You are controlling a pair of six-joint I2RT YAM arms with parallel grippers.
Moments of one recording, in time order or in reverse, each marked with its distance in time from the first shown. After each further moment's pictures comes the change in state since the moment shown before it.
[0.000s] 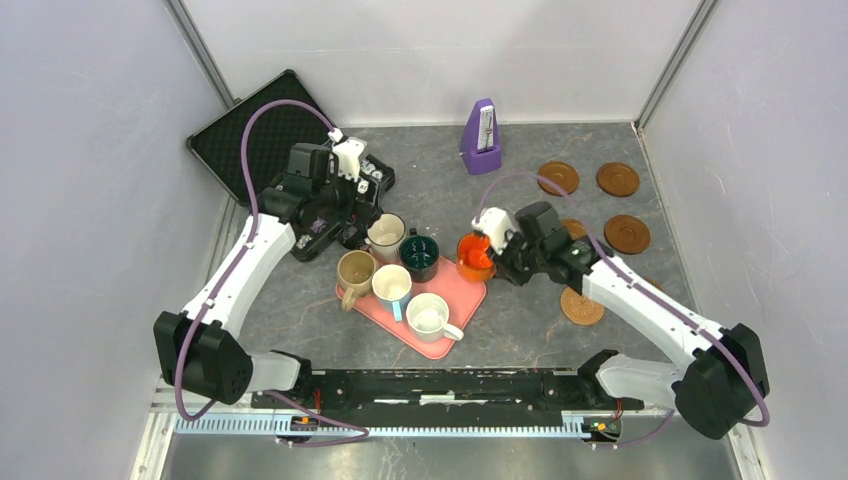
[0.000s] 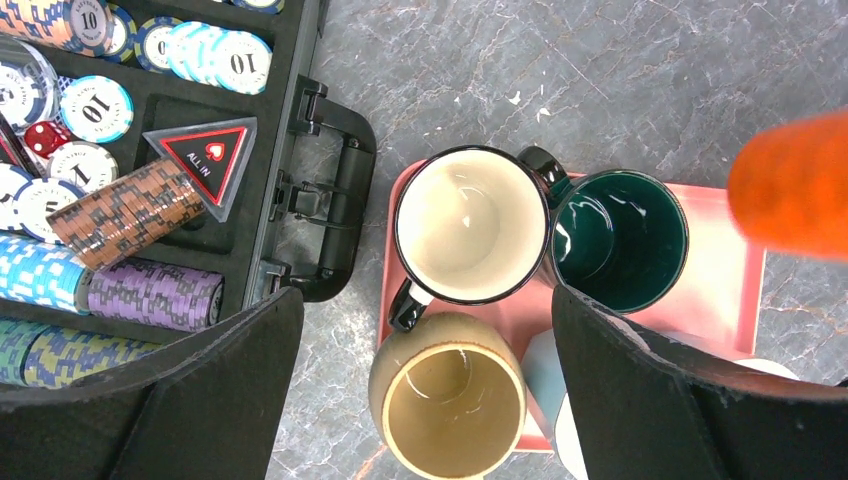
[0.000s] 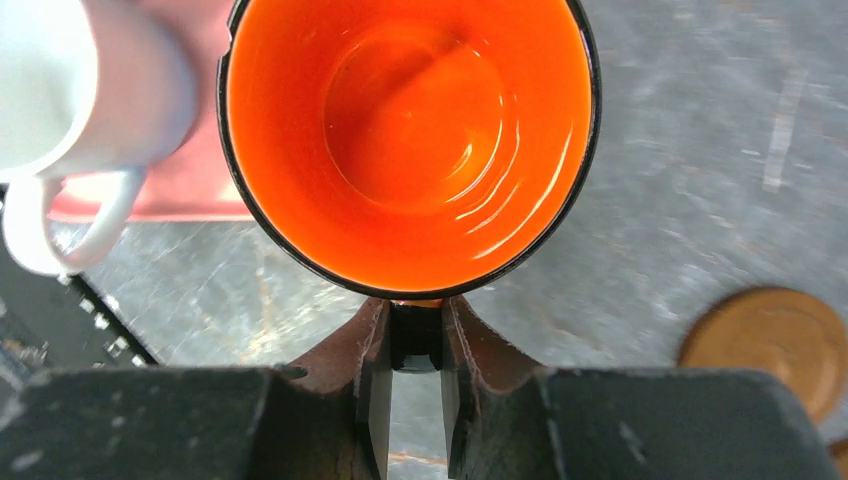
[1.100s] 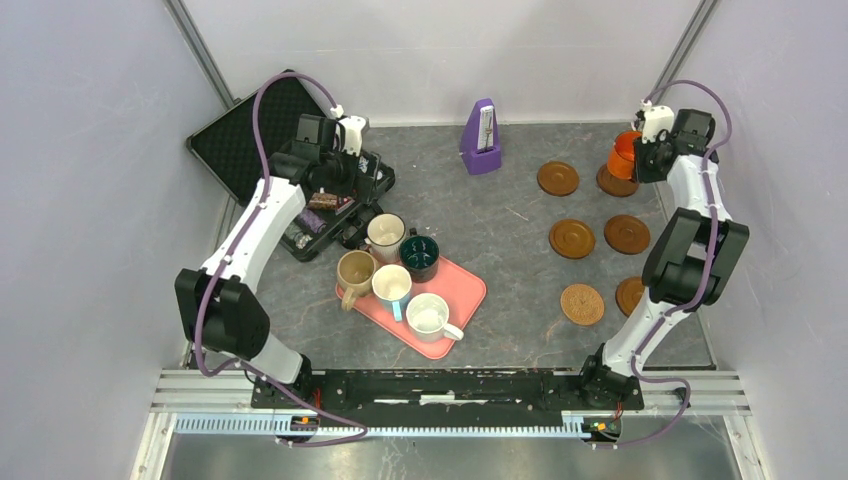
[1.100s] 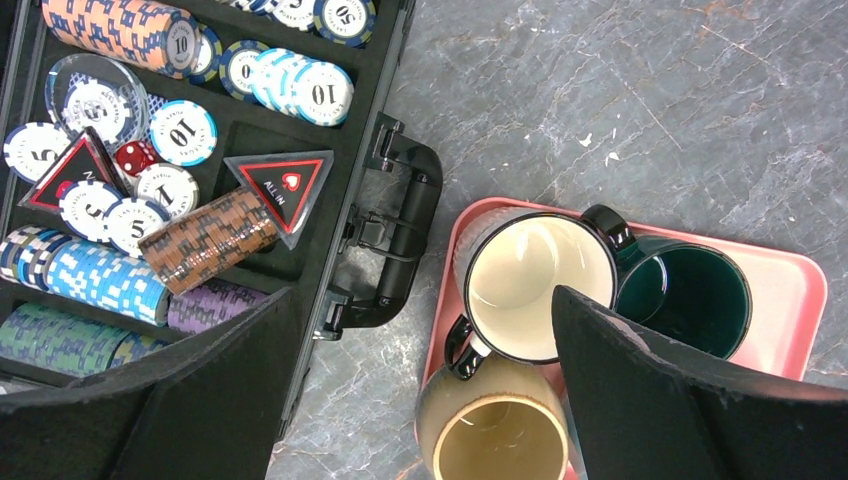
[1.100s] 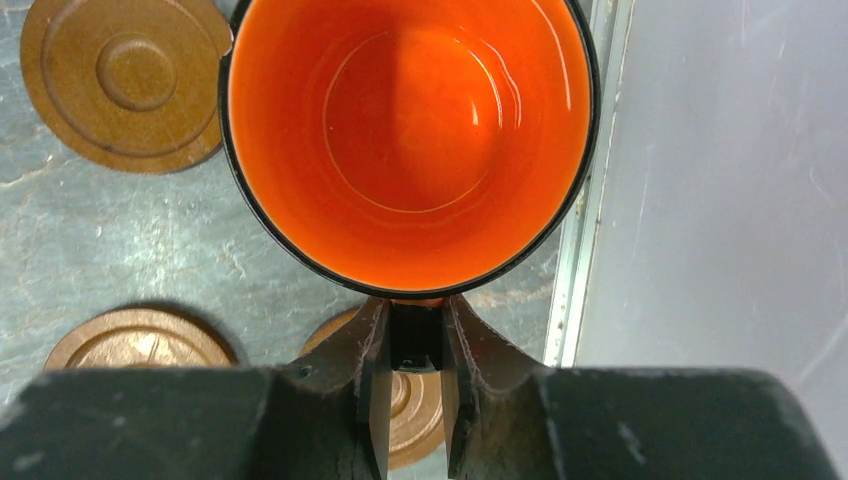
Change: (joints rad) left arm 0.024 0.227 0.258 -0.104 -0.086 -0.001; right arm -1.011 0.711 0.755 0.035 -0.027 -0.118
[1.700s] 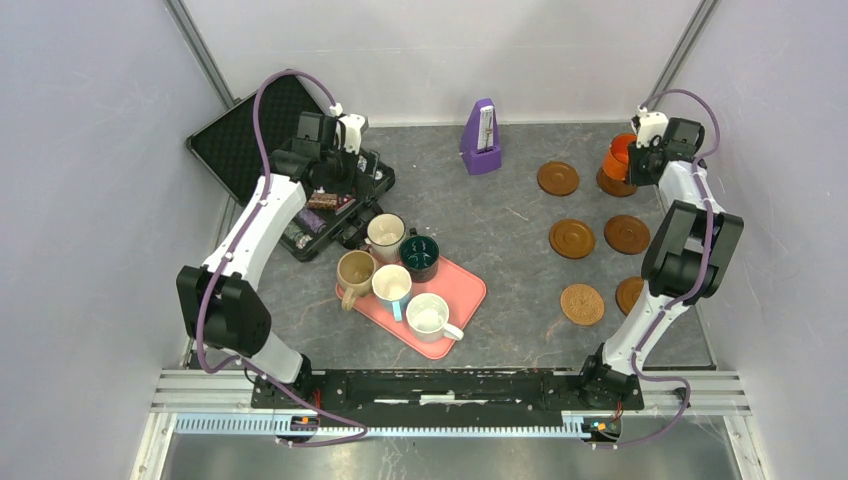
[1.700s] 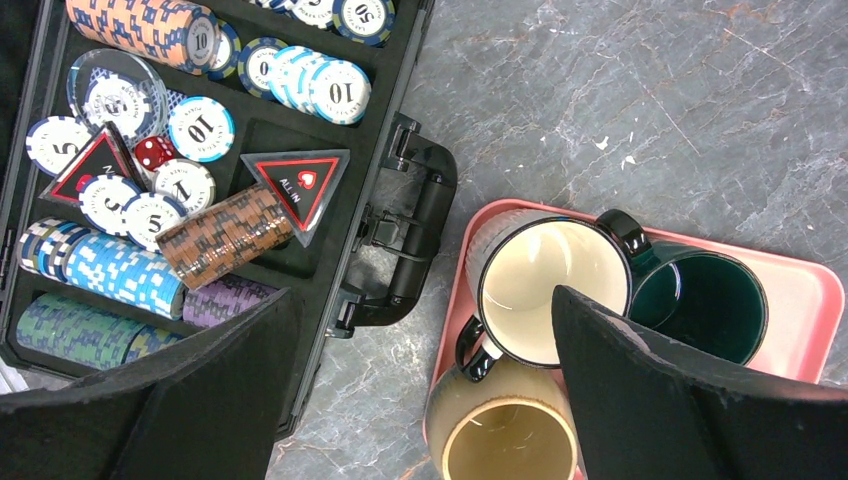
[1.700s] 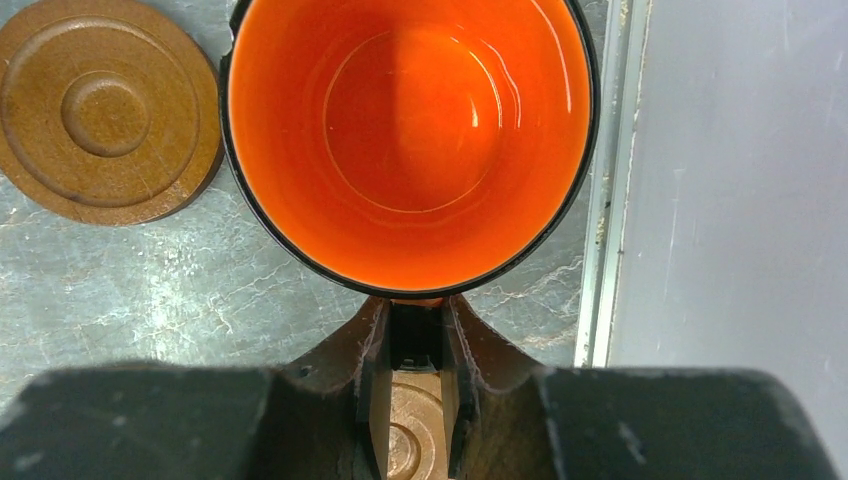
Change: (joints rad) left arm 0.006 0.018 0.021 -0.013 -0.029 0.000; right arm 0.006 0.058 -0.066 0.173 0.003 0.052
